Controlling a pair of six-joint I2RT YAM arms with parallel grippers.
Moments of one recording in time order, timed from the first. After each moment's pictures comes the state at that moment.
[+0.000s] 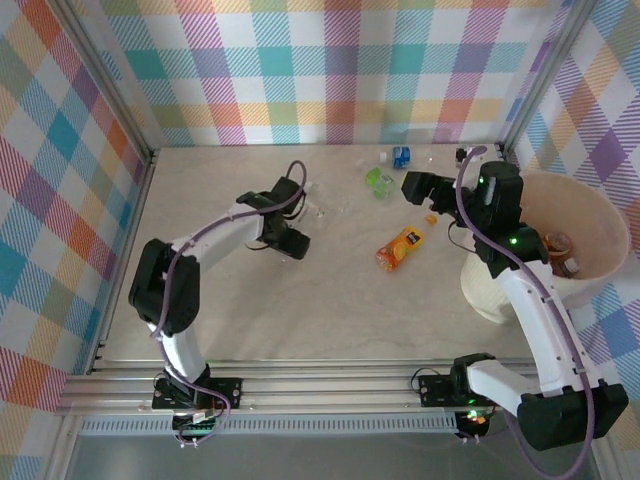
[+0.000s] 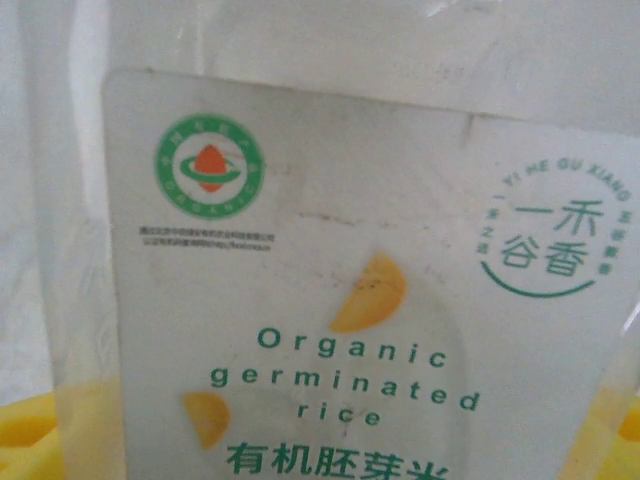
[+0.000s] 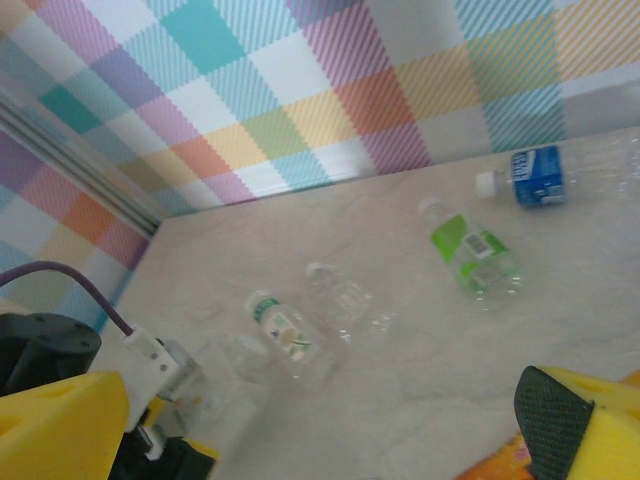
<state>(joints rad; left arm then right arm) -0.57 1.77 1.39 -0.82 -0.10 -0.07 0.20 1.06 1.16 -0.42 -0.29 0.44</state>
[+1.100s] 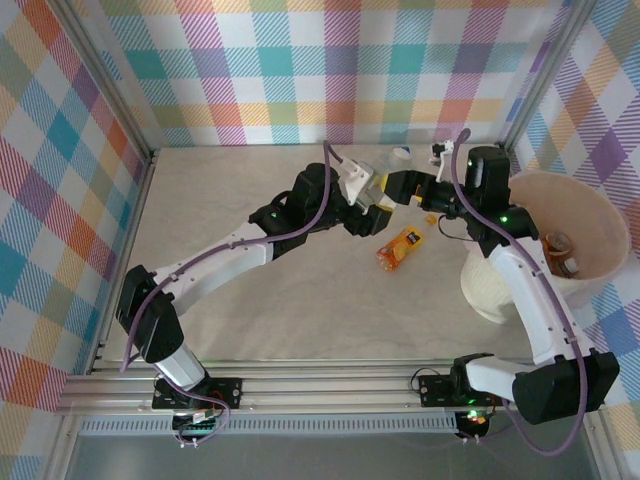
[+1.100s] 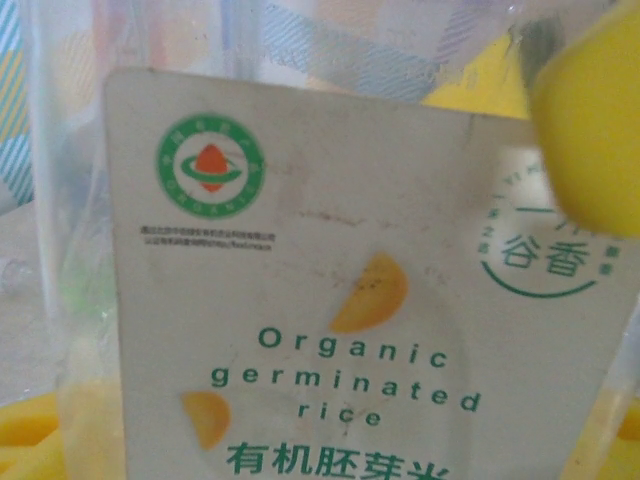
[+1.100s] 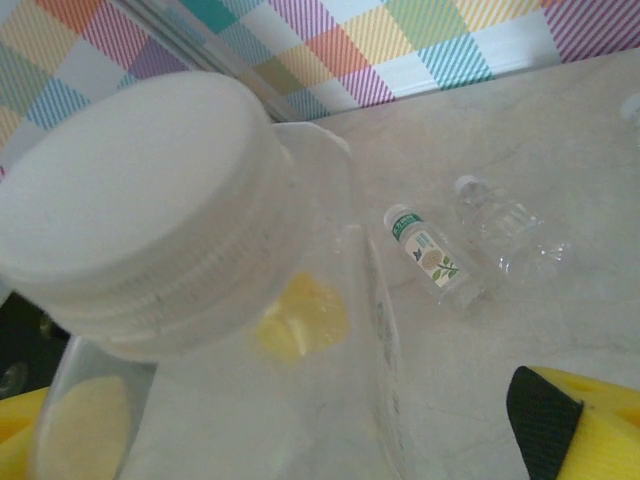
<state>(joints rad) -0.83 1.64 1.47 -0.18 0.18 -0.08 0.20 1.20 1.25 -0.49 -0.65 0.46</state>
